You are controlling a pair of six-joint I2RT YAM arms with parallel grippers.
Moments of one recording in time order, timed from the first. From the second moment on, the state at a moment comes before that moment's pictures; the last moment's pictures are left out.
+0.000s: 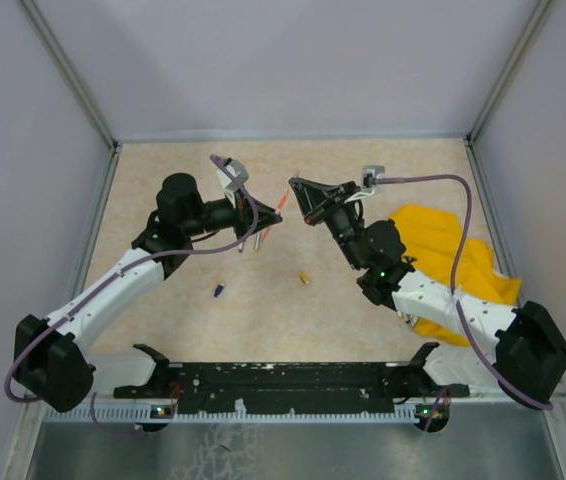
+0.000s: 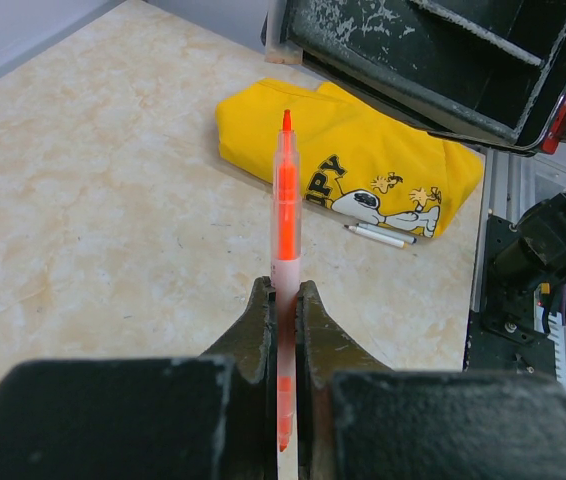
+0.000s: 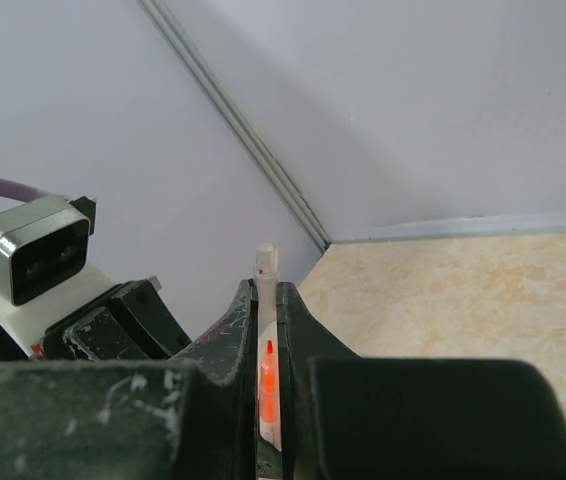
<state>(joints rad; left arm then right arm) -0.53 1.23 0.95 0.18 0.70 -0.13 0.82 1.18 0.72 0.85 0.25 0.53</state>
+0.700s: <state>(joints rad) -0.53 1.23 0.95 0.18 0.70 -0.13 0.82 1.18 0.70 0.83 0.23 0.53</state>
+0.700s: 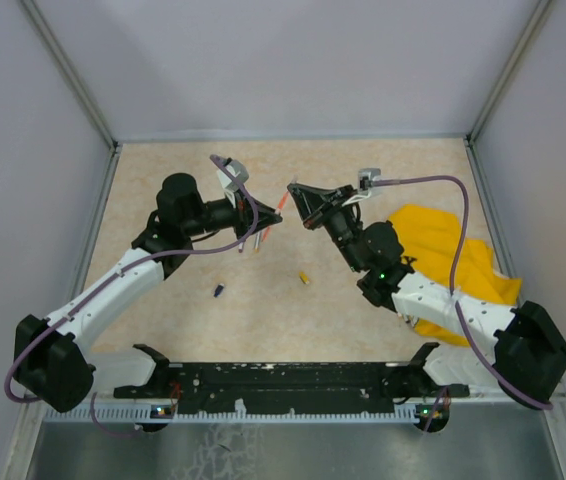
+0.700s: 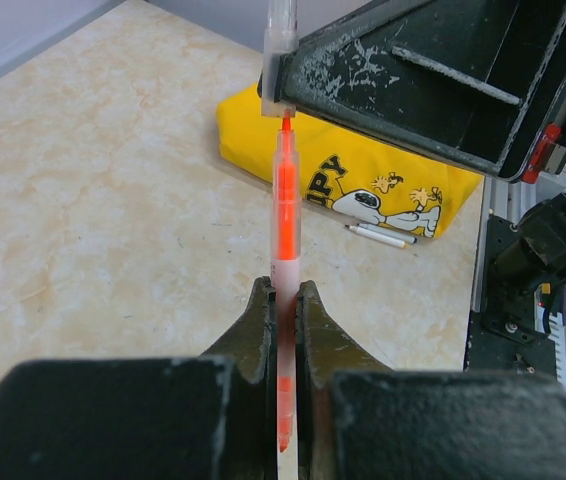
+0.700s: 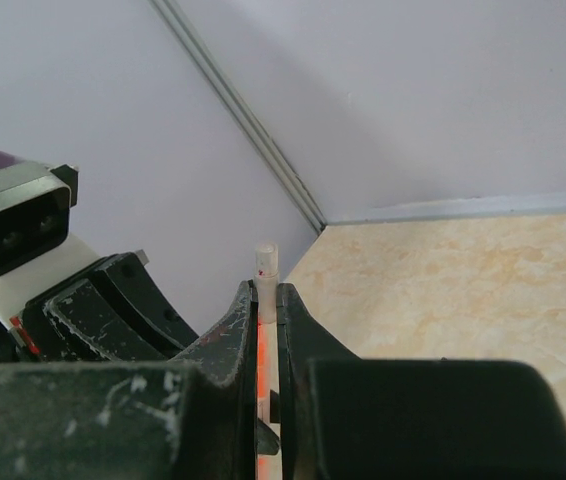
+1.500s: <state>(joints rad) -0.53 1.23 0.95 0.17 0.69 -0.13 0.82 1.18 0.66 0.85 0.18 0.52</state>
